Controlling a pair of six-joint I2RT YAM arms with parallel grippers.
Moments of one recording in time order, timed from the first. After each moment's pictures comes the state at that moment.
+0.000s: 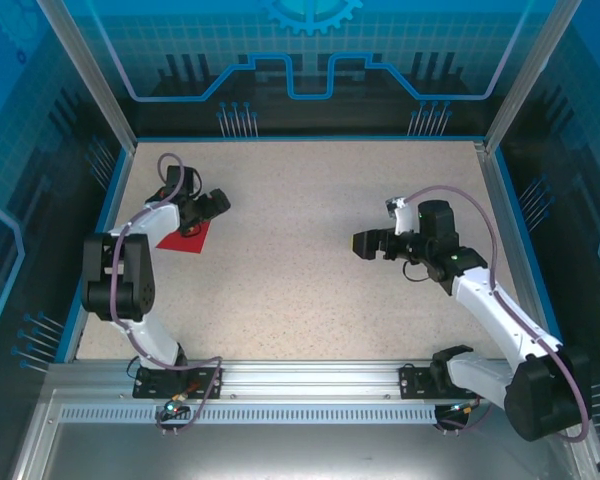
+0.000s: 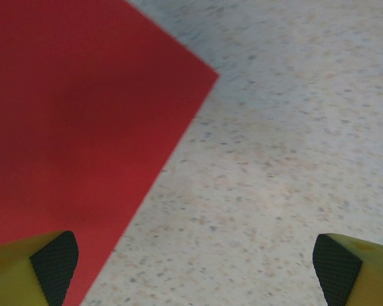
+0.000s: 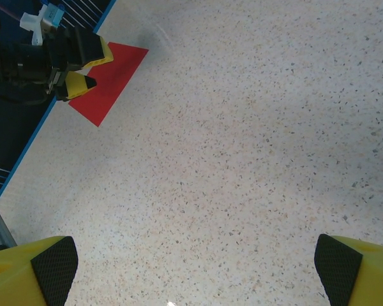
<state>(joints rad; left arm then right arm) 0.06 1.76 1.12 -0.35 0.10 -0.56 0.26 1.09 0.73 -0.29 -0.52 0.30</state>
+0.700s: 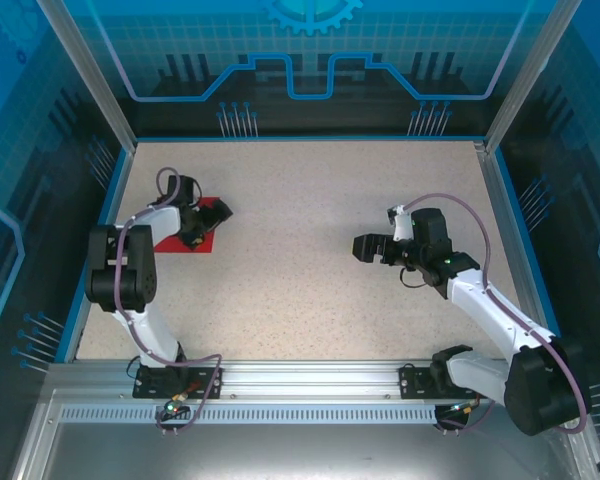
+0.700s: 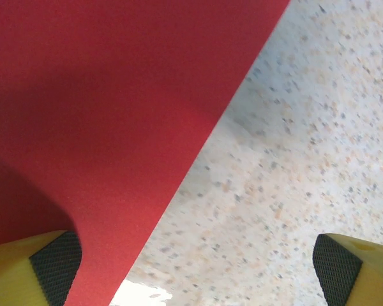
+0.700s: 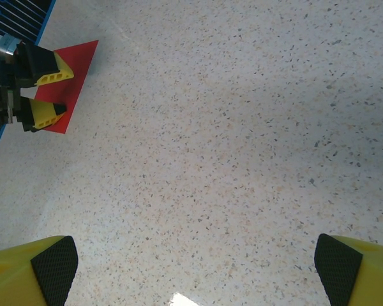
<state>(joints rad) 0.04 1.81 1.05 -0.33 0.25 -0.72 0.28 1.11 0.66 -0.25 -0.40 0.41</state>
